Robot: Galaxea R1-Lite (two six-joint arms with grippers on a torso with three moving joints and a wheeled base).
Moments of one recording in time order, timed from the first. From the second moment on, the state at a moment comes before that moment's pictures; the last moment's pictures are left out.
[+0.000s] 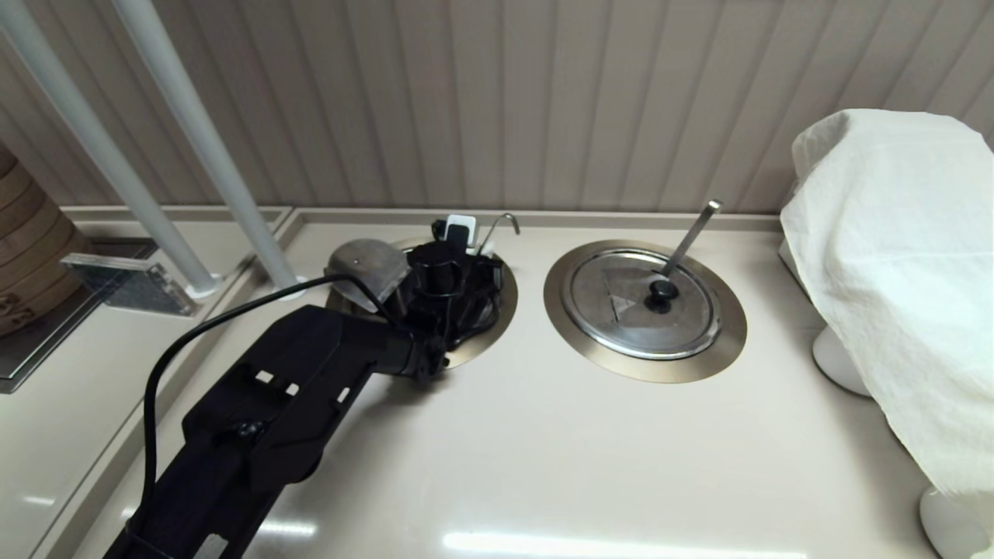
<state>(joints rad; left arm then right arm) -0.47 2.65 -1.94 -0.89 0.18 0.05 0.00 0.00 0.00 0.00 0.00 0.00</state>
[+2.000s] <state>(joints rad) -0.39 2.19 -1.42 -0.81 0.19 -0.01 0.00 0.00 0.00 0.00 0.00 0.00</state>
